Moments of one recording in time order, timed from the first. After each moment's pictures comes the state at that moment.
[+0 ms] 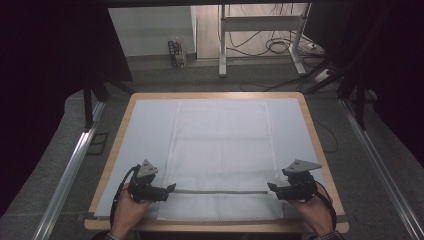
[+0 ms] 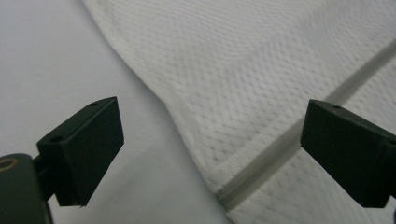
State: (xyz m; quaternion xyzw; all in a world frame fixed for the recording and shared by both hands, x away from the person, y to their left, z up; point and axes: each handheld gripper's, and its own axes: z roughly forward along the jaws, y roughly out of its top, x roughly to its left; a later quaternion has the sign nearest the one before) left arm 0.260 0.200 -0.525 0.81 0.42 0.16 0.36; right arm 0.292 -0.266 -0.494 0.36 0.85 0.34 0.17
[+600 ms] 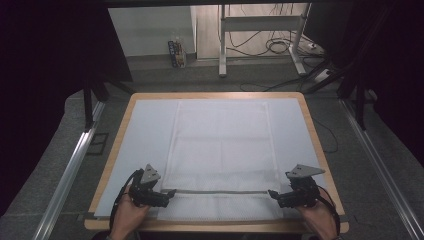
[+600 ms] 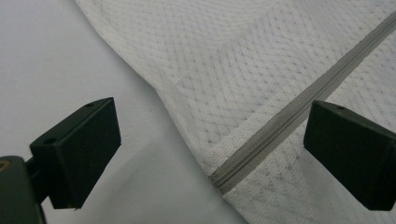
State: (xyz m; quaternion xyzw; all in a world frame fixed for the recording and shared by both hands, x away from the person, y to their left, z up) left arm 0.254 0.197 -0.530 0.83 0.40 0.17 0.34; right arm 0.282 -0.273 -0.500 0.35 0.85 0.35 0.15
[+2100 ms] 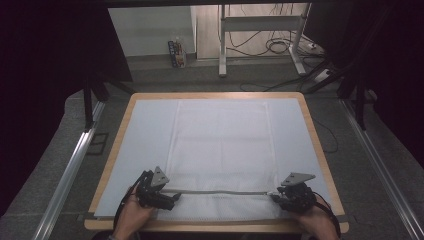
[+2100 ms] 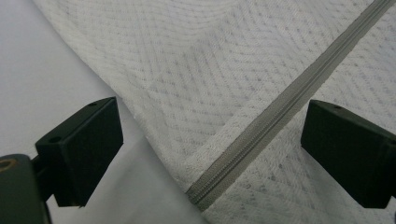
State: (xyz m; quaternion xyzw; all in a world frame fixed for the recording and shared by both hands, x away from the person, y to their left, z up) left arm 0.256 0.179 -0.536 0.86 0.37 0.18 0.31; right arm 0.268 -0.263 -0.512 0.35 0.88 0.28 0.13
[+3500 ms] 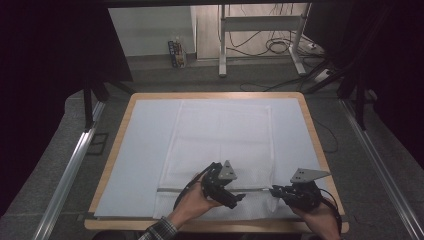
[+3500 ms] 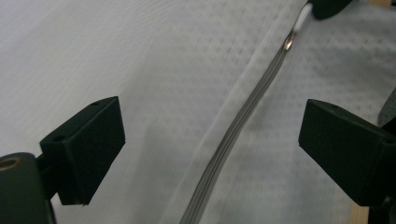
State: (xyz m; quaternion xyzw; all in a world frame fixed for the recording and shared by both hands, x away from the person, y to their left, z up) left arm 0.288 -0.003 -0.501 0.89 0.22 0.10 0.39; right arm 0.266 -0.273 -0.486 0.31 0.86 0.40 0.08
